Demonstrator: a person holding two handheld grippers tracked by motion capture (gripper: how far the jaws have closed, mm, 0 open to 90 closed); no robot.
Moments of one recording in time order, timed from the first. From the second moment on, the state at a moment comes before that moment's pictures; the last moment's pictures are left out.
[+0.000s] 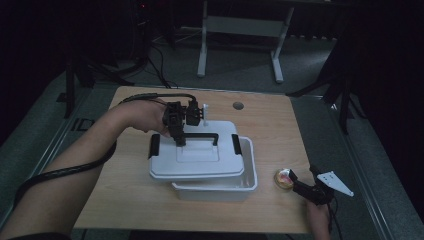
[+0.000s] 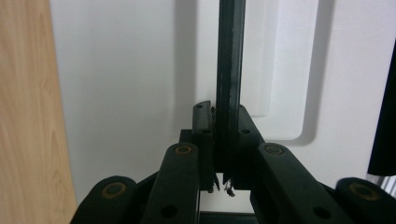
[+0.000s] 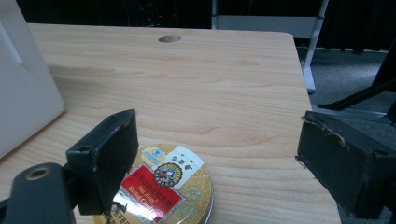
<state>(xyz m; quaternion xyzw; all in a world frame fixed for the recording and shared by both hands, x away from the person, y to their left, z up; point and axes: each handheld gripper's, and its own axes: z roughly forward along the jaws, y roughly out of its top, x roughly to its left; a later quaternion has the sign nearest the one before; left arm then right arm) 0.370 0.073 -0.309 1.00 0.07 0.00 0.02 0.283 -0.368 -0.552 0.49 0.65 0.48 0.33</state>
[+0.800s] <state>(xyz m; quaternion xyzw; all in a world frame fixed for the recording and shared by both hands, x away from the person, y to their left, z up) 0.347 0.212 -0.315 0.98 0.19 0.01 0.04 0.284 -0.367 -0.552 0.49 0.65 0.48 0.34</state>
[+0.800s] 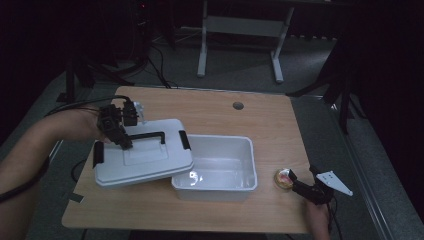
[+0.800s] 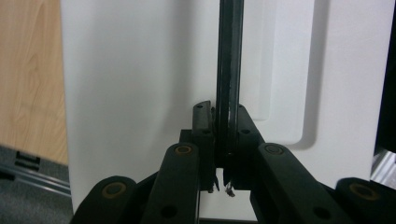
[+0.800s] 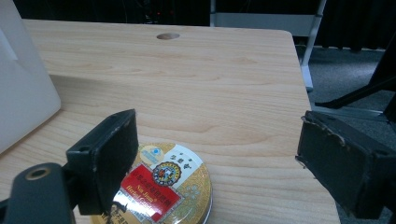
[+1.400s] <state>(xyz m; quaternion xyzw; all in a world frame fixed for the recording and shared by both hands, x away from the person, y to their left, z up) 0.346 0.287 -0.362 0.96 0.28 0.00 0.07 0.285 -0.366 -0.552 0.49 0.65 0.47 0.33</state>
